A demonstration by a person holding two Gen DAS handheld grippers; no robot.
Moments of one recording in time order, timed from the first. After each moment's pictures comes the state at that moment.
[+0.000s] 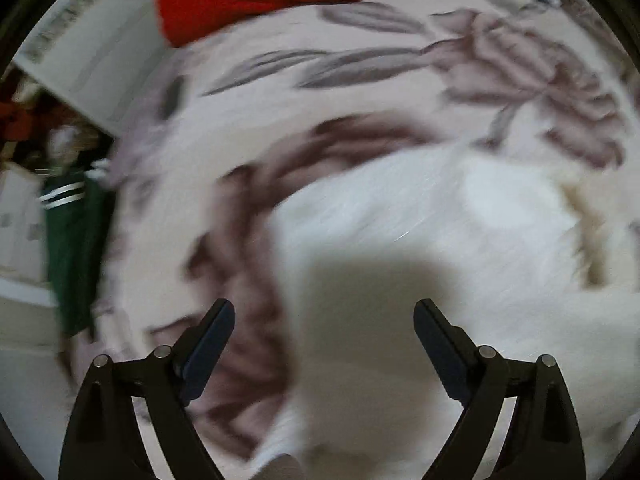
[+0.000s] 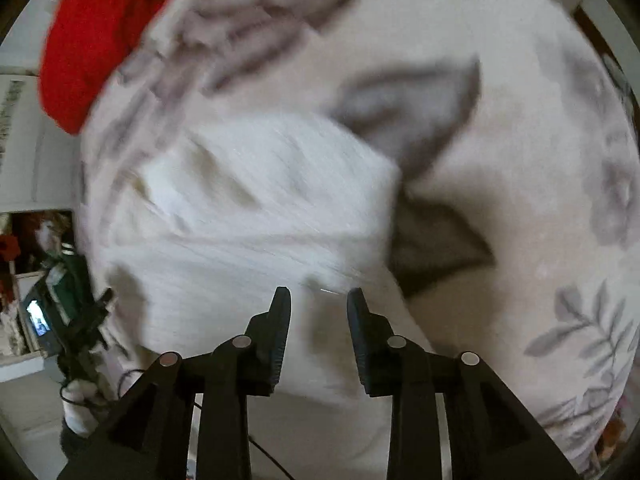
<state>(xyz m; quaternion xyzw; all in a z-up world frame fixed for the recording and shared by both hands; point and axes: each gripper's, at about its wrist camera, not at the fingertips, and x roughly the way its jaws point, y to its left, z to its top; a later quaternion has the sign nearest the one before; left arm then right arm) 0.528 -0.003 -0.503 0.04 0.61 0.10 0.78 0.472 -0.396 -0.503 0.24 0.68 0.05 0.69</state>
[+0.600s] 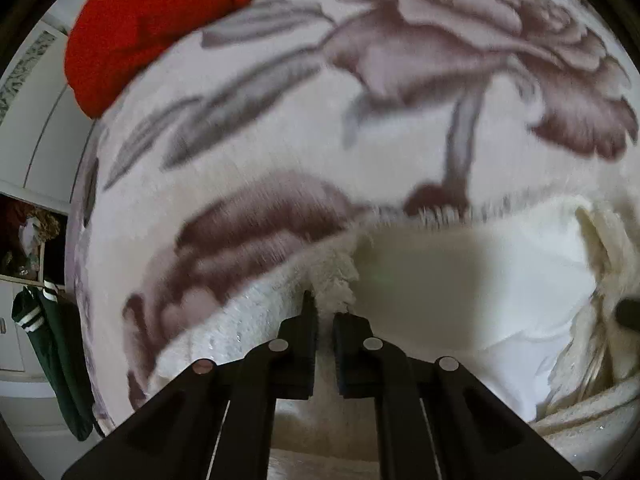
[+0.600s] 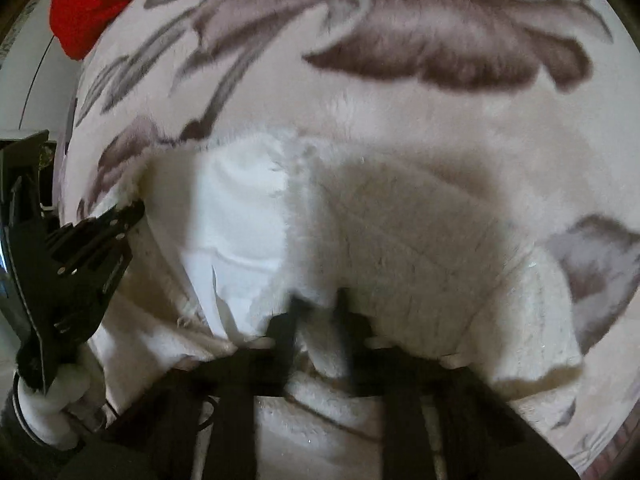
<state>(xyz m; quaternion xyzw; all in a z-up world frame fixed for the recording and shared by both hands) 0.631 -0.065 -0.582 0.16 0.61 0.04 0.78 0.600 -0.260 -0.584 0.13 0.72 0.08 0.68</state>
